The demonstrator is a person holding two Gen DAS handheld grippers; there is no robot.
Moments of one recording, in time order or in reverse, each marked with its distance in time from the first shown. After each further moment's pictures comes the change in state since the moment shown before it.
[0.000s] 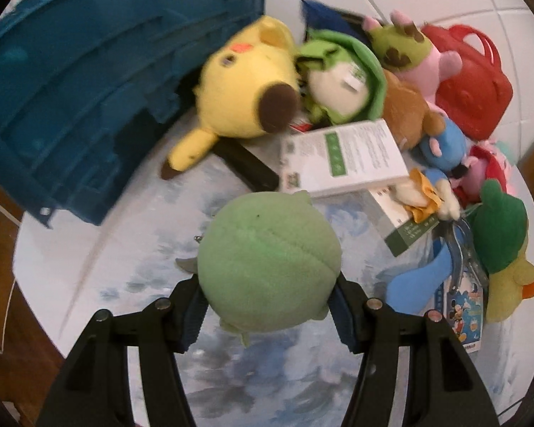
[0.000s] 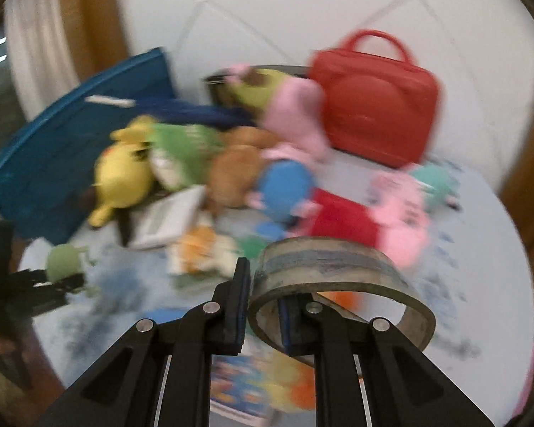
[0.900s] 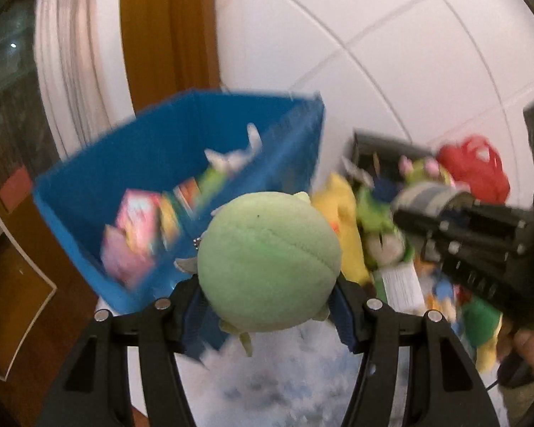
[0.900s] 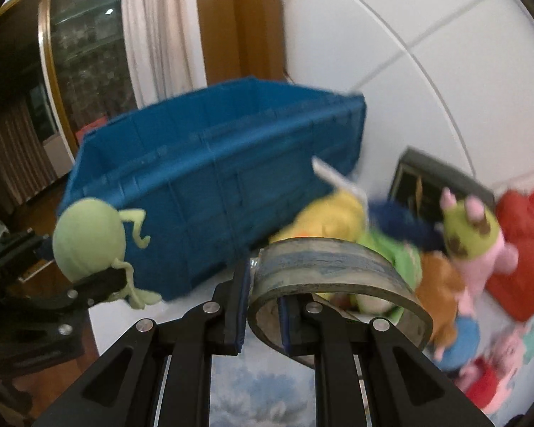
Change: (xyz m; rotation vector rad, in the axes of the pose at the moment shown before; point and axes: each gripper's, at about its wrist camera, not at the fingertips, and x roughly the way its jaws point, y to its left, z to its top) left arm -0.153 0.124 0.131 -0.008 -0.338 0.057; right arm 0.028 0.266 0.148 -0.332 -0.113 0.244
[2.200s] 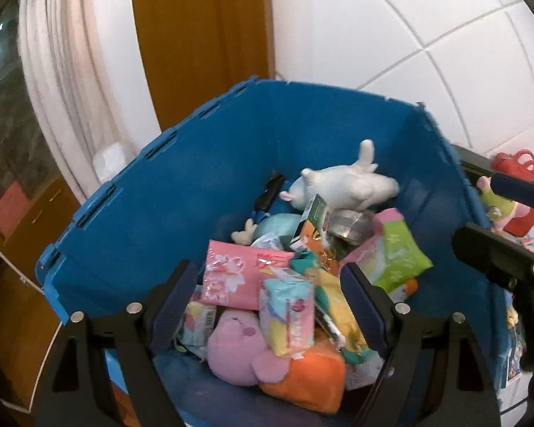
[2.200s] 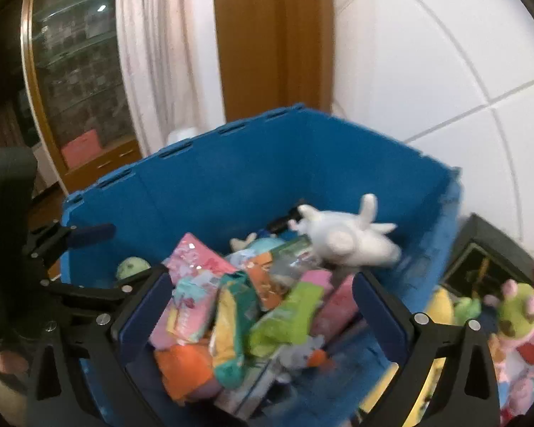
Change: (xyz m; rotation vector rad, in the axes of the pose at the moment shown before) left arm 0.126 0.203 0.076 0.056 0.100 -0.027; right arm 0.135 0.134 0.152 0.042 -0.005 -0.082
